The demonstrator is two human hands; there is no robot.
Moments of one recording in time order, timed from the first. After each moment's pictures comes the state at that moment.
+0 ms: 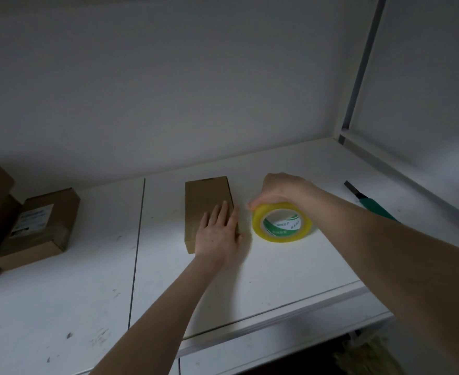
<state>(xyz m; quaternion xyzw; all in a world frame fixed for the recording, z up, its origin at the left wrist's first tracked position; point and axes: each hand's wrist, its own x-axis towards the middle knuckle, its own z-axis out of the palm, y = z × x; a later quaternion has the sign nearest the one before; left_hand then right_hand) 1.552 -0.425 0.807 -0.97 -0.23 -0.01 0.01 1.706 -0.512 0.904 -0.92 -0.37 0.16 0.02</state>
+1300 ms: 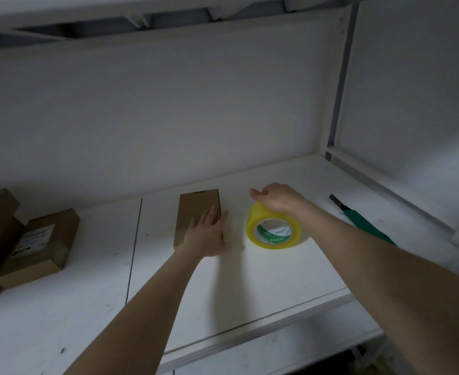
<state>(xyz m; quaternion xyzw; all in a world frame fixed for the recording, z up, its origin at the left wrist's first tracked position) 1.573 -0.411 0.843 -0.97 -0.23 0.10 -0.02 1.727 -0.540 0.894 -0.92 -0.33 0.14 0.17</state>
